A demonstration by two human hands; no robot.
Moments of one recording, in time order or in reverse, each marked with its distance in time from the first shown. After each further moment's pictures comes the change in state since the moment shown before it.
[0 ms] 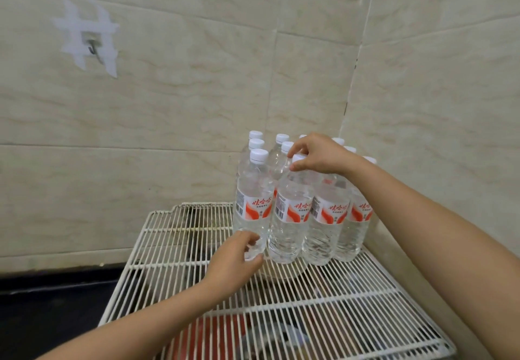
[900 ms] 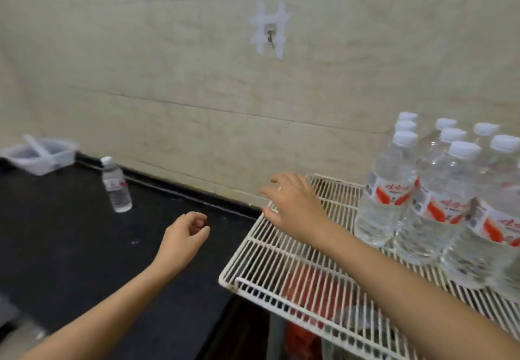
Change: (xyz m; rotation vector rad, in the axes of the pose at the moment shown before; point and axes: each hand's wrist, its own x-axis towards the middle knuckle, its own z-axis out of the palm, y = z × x) left_hand -0.193 -0.079 -0.148 0.198 0.646 -0.694; right_hand -0.062 -0.183 0.158 0.003 0.093 -0.784
